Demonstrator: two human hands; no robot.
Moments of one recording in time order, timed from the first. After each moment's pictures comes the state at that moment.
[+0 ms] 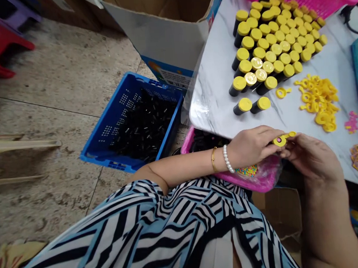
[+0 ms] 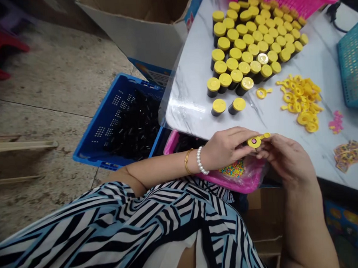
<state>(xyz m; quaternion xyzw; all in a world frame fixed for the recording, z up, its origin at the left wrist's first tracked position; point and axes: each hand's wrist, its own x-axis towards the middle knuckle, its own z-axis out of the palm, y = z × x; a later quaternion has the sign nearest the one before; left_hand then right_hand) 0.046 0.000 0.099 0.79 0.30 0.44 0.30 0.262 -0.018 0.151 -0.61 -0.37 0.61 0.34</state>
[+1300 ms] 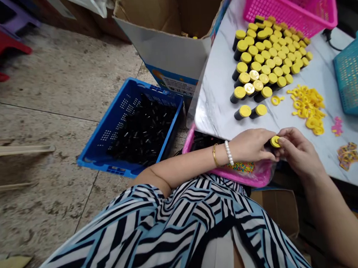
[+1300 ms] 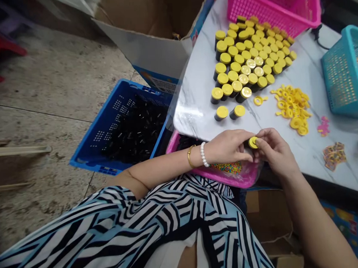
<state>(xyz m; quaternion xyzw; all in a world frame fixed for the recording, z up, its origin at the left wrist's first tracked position) 0.036 0.023 0.122 0.82 0.26 0.29 0.43 0.252 -0.016 0.154 -0.64 -0.48 0.54 0.28</state>
